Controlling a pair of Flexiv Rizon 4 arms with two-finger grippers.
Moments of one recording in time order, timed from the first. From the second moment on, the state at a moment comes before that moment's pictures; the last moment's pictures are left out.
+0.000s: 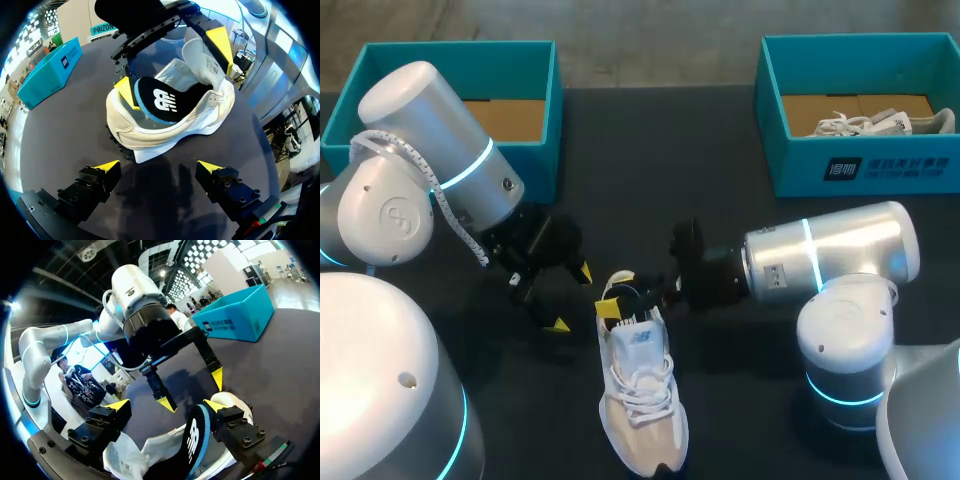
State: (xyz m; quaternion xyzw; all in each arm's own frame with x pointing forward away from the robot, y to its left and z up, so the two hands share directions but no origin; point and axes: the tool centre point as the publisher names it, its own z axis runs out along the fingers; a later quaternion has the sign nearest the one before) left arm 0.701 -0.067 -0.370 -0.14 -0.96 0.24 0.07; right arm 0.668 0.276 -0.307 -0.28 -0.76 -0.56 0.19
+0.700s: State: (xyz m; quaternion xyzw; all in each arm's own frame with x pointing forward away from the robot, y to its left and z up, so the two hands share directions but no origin) left arm 0.701 -0.067 -0.370 -0.14 -0.96 0.24 0.07; right arm 0.655 0.248 -0.283 -0.34 -0.77 -0.53 0.14
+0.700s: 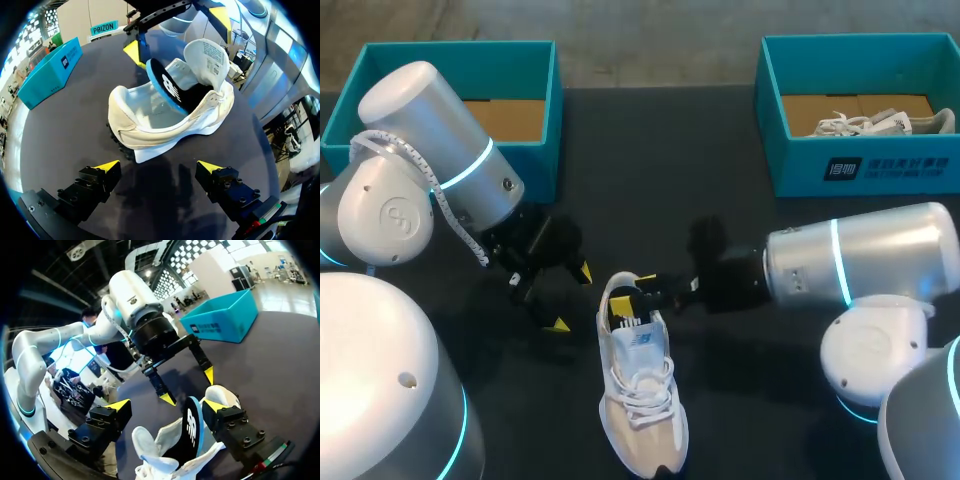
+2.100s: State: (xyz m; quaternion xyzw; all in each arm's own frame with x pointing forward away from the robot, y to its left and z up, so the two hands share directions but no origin) left arm 0.701 -0.067 -0.370 -0.14 -0.96 0.24 0.07; right arm 0.655 0.214 -0.256 -0.45 -0.78 -0.43 0.09
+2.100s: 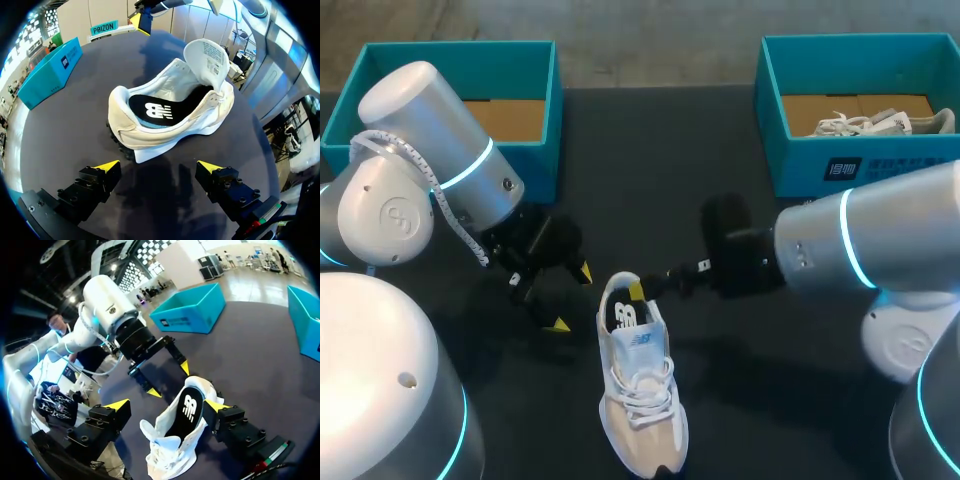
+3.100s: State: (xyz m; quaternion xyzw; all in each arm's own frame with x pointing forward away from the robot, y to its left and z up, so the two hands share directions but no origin) left arm 0.715 -0.033 -0.358 -0.13 -0.96 0.25 0.08; right arm 0.653 0.213 -0.250 -0.49 -0.80 -0.35 0.01
